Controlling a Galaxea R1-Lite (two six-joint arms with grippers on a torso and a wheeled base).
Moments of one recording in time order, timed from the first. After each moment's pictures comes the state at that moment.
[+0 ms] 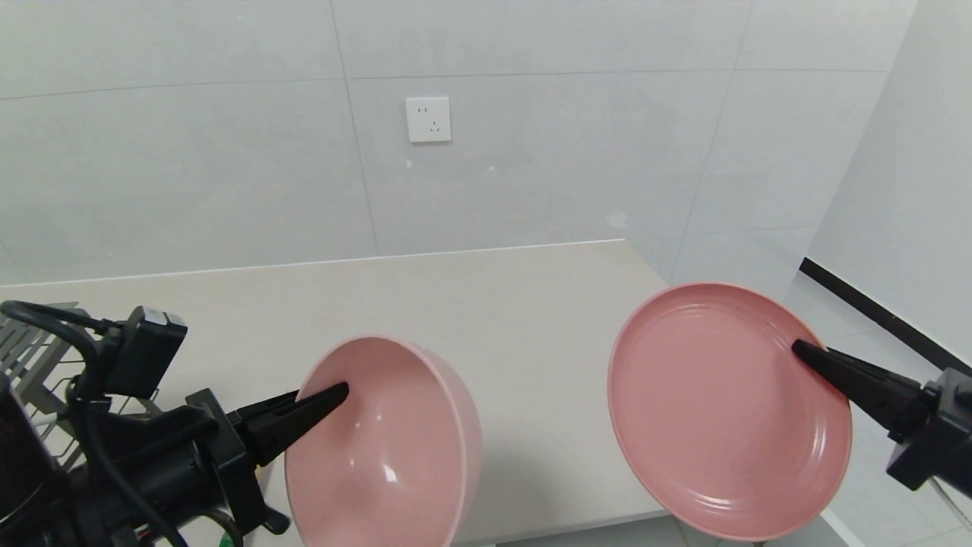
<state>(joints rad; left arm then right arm) -0.53 1.27 -0.18 -0.96 -0.24 -0.24 0.31 1.22 -0.08 -1.13 0.28 0.27</state>
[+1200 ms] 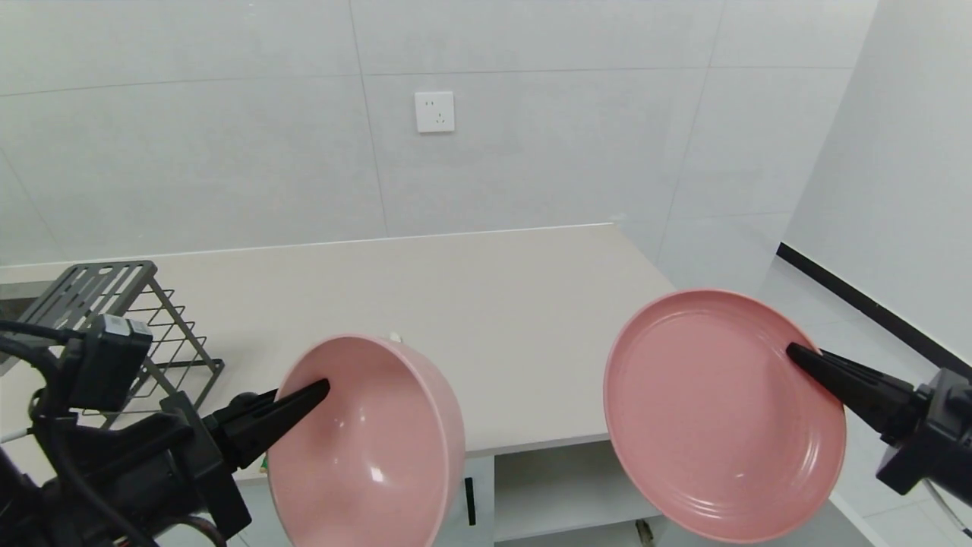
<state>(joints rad) -0.51 1.24 -0.12 -1.03 -0.21 -0.21 0.31 1.26 -0.05 -1.21 0.28 0.21</state>
